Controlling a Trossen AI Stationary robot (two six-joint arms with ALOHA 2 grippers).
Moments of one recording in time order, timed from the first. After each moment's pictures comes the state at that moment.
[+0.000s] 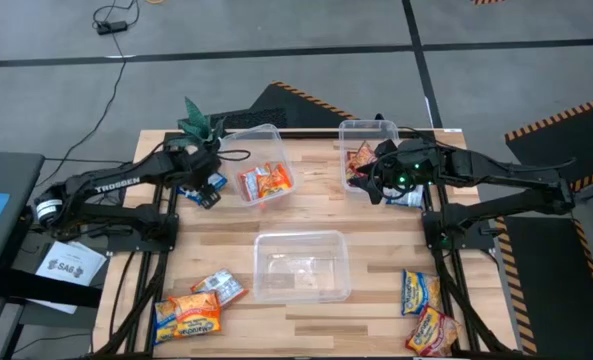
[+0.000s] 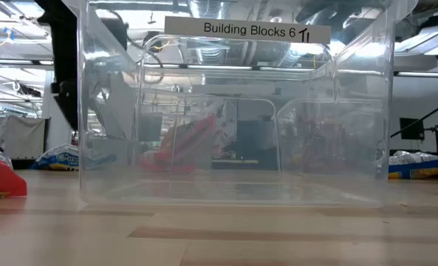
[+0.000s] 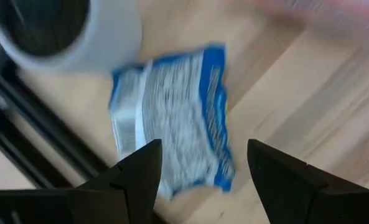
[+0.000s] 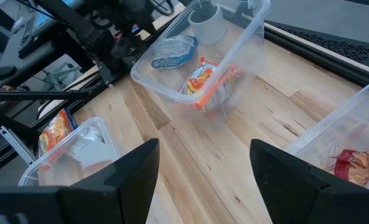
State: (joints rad) left arm 0.52 1.06 0.75 -0.93 -0.29 -0.14; right arm -0.15 0.97 1.00 -0.54 0.11 0.54
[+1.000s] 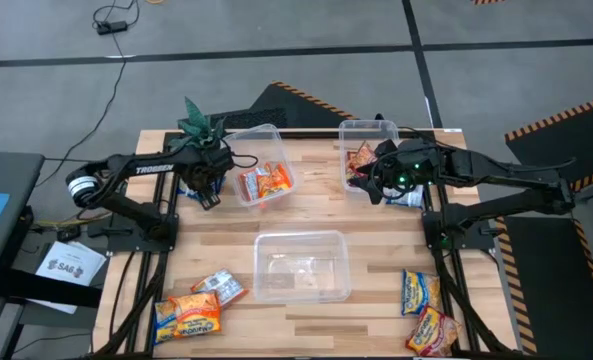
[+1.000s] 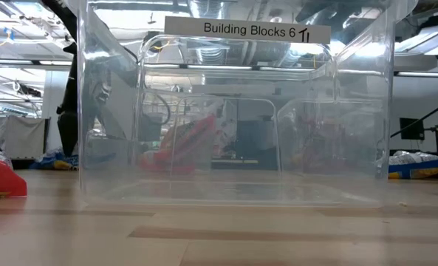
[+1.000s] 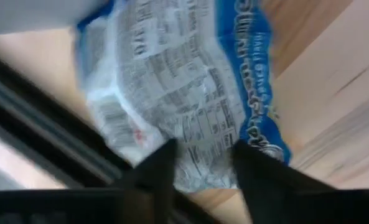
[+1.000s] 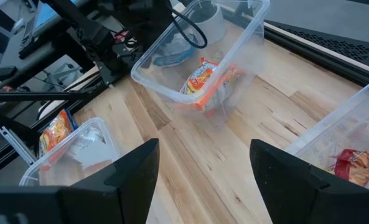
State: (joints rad) left arm 0.62 1.41 0.75 -0.96 -0.33 -0.03; right arm -0.15 0.97 1.00 -0.54 0.11 0.54
